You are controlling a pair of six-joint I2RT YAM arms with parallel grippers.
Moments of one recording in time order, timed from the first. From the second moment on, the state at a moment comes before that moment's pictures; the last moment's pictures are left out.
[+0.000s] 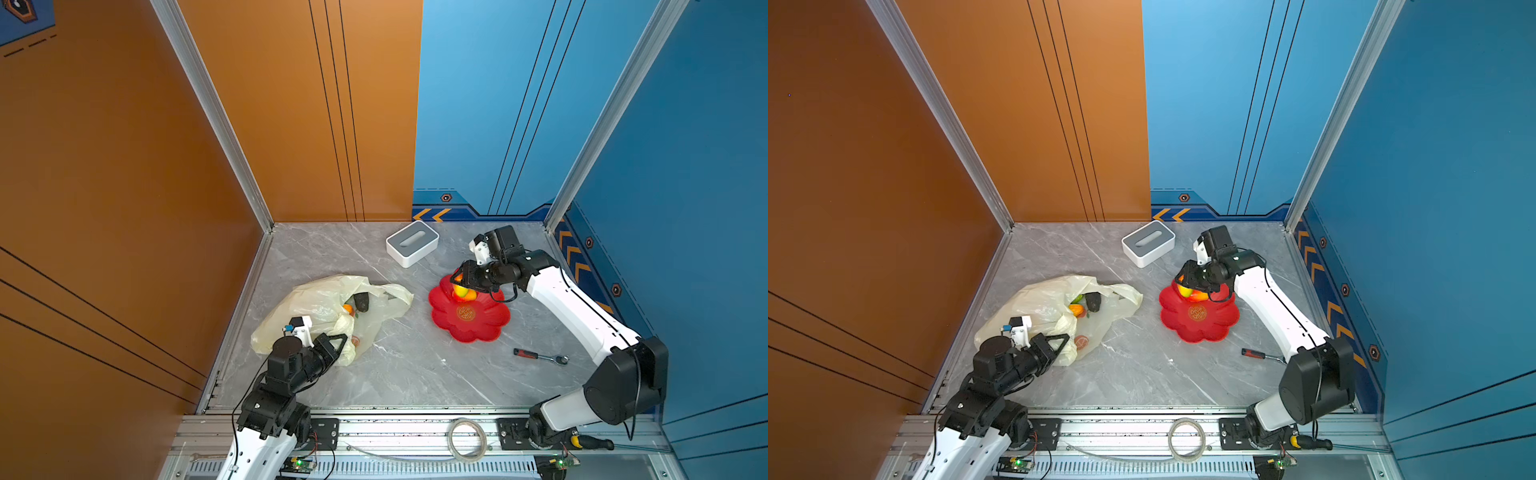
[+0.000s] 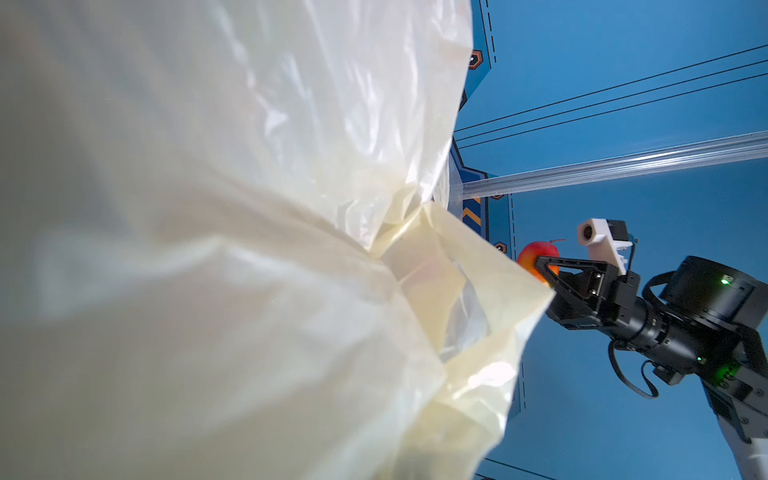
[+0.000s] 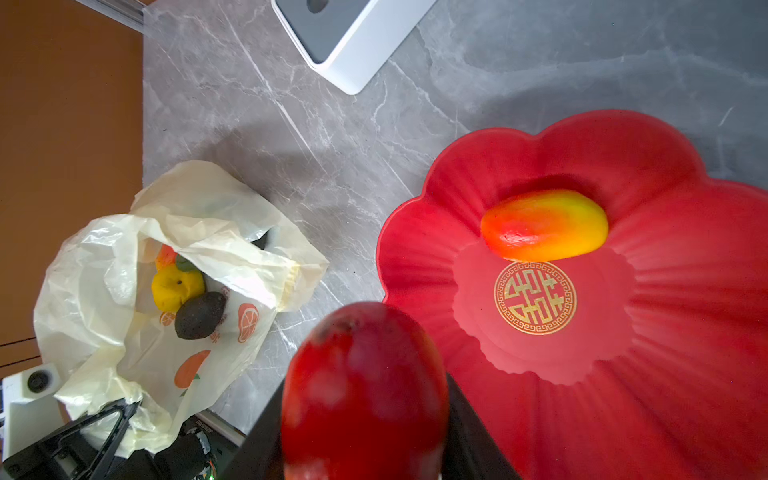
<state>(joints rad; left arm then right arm) -0.26 0.26 0.31 -0.50 0.32 -1.12 0.34 1.47 1.34 -0.83 -0.33 0.48</state>
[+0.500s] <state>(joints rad) -0.26 0.28 0.31 -0.50 0.32 -1.12 0.34 1.26 1.35 -0.62 -0.47 0.68</state>
